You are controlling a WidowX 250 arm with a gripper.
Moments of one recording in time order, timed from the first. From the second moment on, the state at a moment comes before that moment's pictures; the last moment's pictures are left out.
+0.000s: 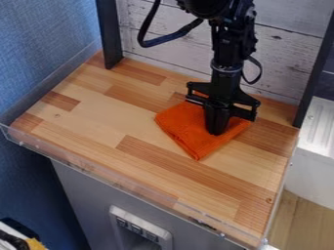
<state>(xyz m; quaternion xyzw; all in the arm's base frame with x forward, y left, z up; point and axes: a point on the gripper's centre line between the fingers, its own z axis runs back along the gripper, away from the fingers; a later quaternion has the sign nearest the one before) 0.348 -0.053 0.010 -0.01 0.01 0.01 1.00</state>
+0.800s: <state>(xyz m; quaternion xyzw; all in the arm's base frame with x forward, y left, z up) 0.291 -0.075 0.075 0.00 0.00 -0.01 1.00</state>
